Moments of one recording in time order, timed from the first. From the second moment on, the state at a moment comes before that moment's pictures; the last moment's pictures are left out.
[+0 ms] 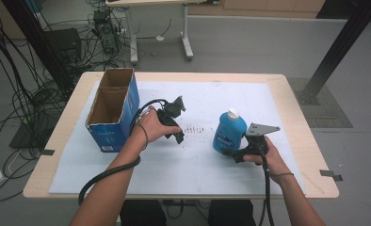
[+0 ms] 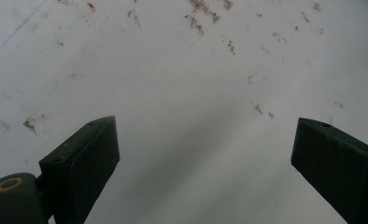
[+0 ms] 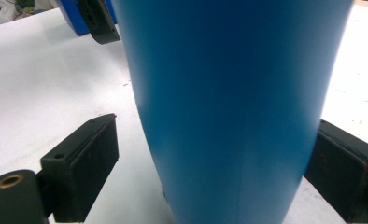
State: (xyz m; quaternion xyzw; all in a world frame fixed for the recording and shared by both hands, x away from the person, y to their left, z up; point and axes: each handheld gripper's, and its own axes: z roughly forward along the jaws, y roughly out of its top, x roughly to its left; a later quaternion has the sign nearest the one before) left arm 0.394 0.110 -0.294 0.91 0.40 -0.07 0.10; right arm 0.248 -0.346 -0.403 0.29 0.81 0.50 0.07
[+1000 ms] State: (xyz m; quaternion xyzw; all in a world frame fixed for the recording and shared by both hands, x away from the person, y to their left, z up) left arm 0.394 0.110 -0.293 0.91 0.40 -0.07 0.10; right arm 0.244 -0.343 -0.407 0.29 0.81 0.51 0.08
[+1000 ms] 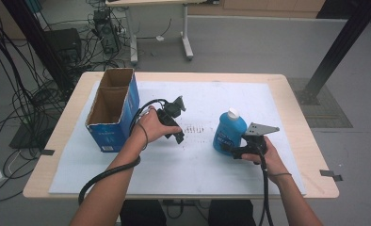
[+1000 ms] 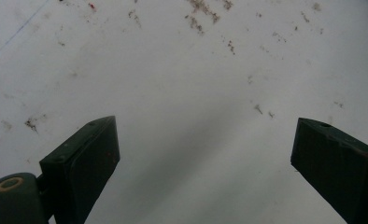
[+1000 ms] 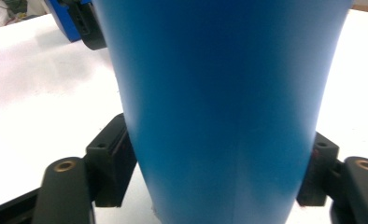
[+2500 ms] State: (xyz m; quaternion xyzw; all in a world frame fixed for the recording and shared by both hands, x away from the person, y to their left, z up) left arm 0.392 0.108 -0.290 0.91 0.40 -0.07 0.10; right arm 0.237 -0.344 -0.413 0.28 0.80 0.52 0.10
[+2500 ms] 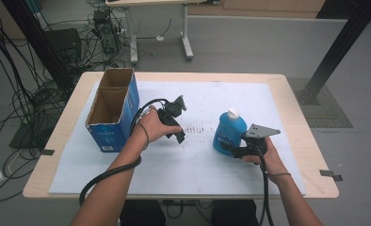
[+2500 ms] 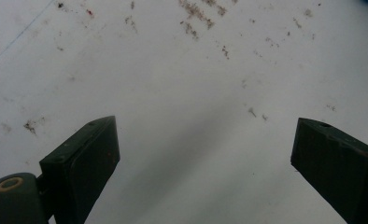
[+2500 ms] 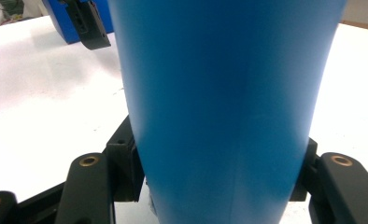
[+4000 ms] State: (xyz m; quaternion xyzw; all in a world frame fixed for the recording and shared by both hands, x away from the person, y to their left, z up) left arm 0.397 0.110 -0.294 0.91 0.40 -0.07 0.10; right arm 0.236 -0.345 -0.415 0.28 0.80 0.52 0.11
